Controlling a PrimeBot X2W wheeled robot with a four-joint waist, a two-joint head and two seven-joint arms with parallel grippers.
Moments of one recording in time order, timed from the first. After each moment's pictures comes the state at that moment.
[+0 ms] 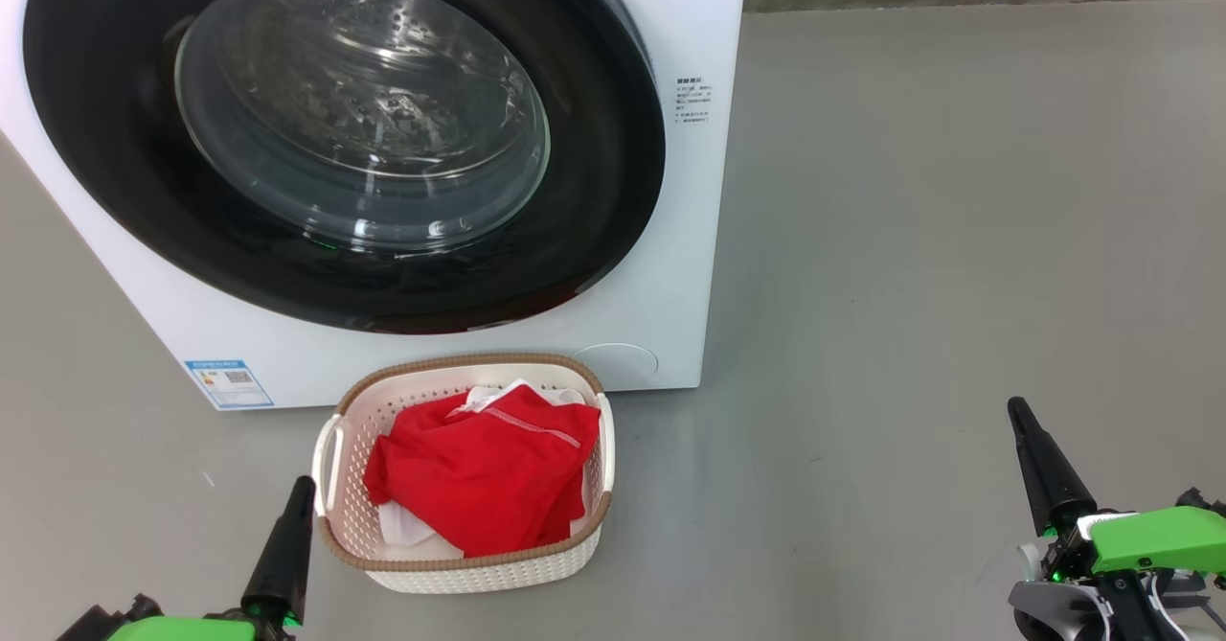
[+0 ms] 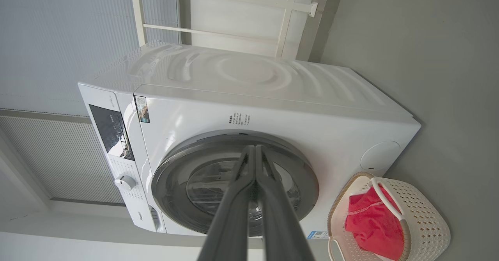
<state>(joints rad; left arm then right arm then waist) -0.07 0.03 0.09 0.27 -1.60 -0.12 0.11 -0.07 -0.05 -0.13 0.27 1.61 0.13 0.11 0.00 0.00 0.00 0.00</state>
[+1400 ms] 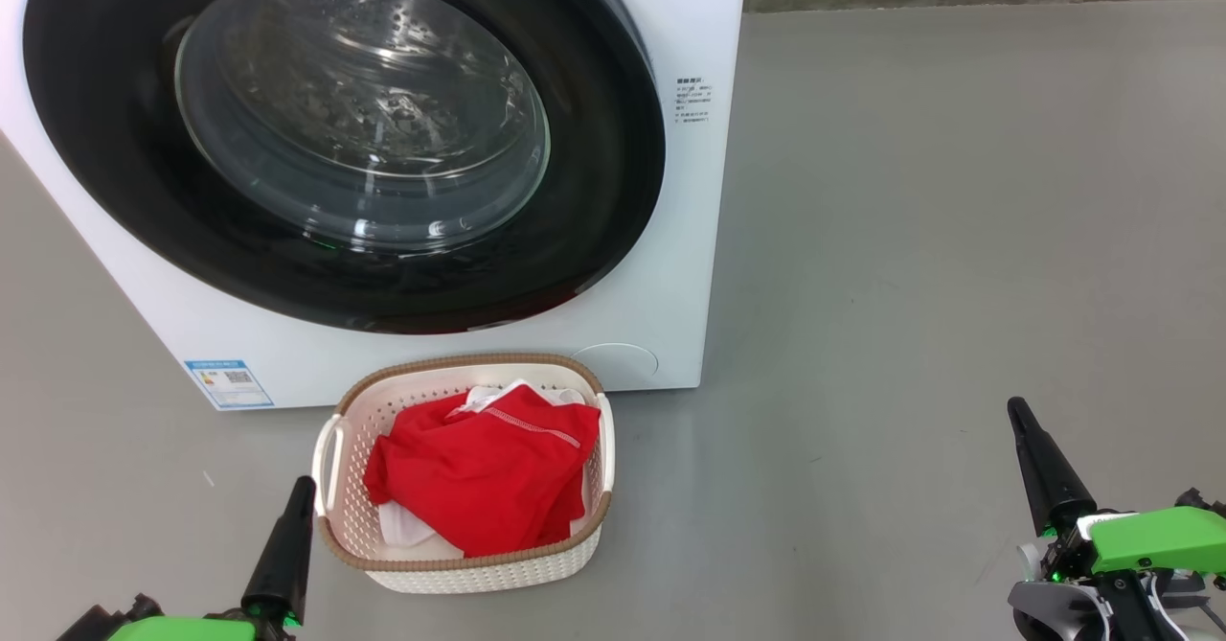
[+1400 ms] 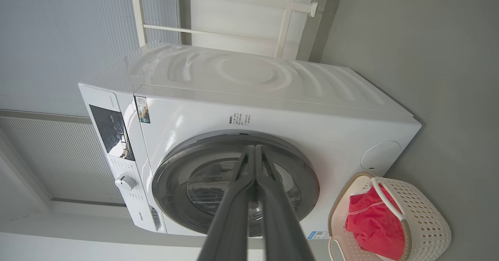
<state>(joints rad) -0.07 0.03 0.09 0.27 -1.60 -0.12 0.11 -0.07 -0.04 -0.13 0.27 1.61 0.13 0.11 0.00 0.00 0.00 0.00</state>
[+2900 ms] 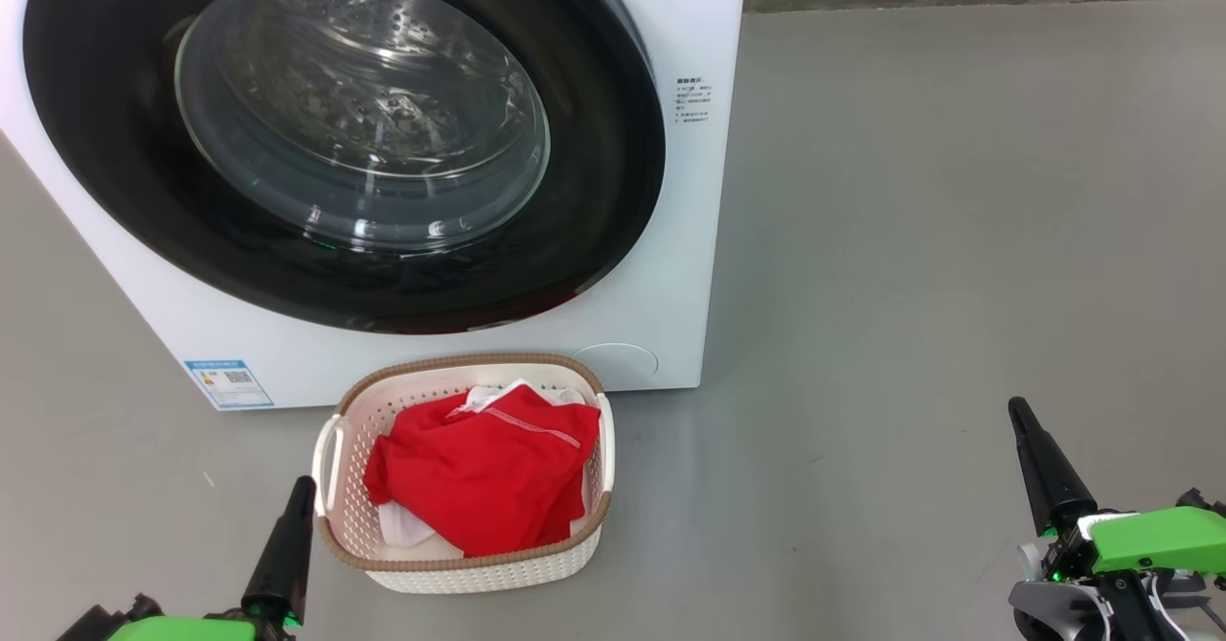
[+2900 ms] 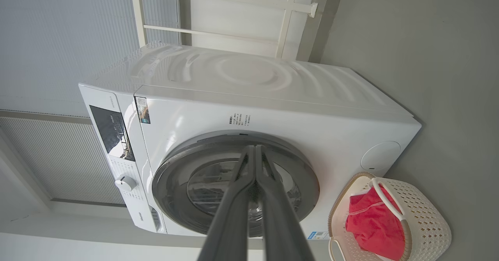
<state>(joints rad) -0.07 0.03 0.09 0.27 -1.60 -0.12 0.11 -0.07 -0.04 -0.13 0.27 1.61 0.13 0.11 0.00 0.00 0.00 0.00</state>
